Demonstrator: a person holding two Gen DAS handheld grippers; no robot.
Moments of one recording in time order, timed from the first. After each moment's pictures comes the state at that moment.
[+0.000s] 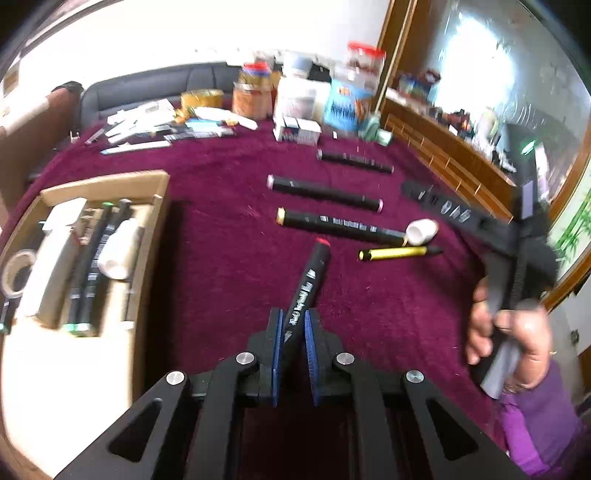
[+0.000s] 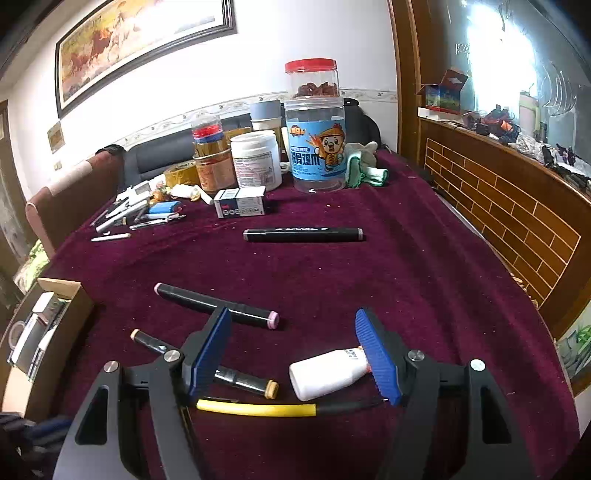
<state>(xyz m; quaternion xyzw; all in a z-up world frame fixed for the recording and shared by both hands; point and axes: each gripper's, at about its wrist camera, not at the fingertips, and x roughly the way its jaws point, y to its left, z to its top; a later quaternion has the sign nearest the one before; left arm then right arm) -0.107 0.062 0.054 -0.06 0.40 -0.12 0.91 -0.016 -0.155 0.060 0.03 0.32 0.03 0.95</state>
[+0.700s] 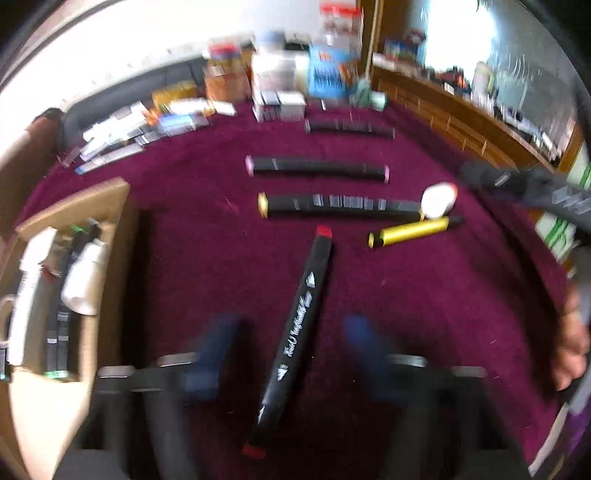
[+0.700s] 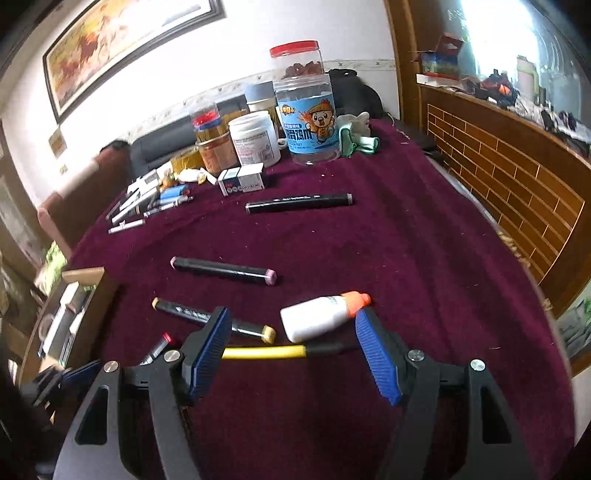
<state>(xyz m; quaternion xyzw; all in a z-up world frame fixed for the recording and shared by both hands) -0.060 0.023 0.016 0.03 0.44 -0.11 0.89 -0.046 -0.181 0.074 0.07 0.38 0.05 0.92</state>
